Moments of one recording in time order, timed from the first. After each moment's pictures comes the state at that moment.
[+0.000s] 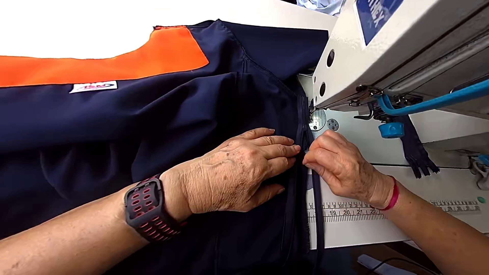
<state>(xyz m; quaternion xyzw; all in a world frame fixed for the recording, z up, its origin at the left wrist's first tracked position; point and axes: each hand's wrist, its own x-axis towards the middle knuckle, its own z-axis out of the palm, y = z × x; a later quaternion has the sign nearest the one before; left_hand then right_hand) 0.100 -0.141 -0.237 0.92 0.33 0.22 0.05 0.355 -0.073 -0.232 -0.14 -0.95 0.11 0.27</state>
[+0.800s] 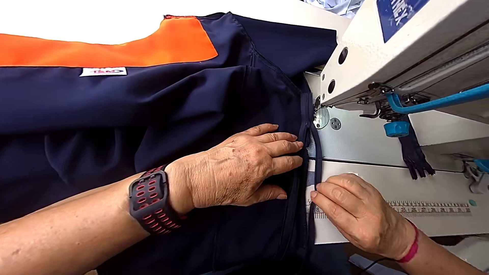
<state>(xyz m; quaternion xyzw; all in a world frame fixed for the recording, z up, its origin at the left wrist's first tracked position) 0.101 -0.144 -0.238 0.92 0.32 0.21 0.05 0.396 -0.131 -0.233 -0.11 -0.96 0.02 0.24</state>
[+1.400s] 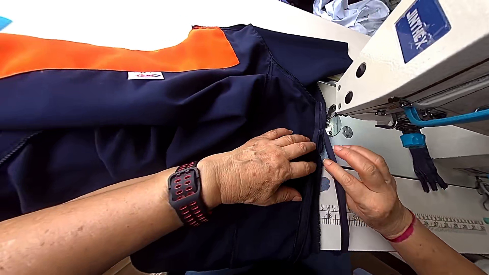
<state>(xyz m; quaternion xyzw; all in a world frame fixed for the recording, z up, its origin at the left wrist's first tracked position) 0.102 -0.144 -0.238 0.92 0.33 0.21 0.03 0.369 -0.103 -0.233 -0.17 -0.93 -0.04 0.32</state>
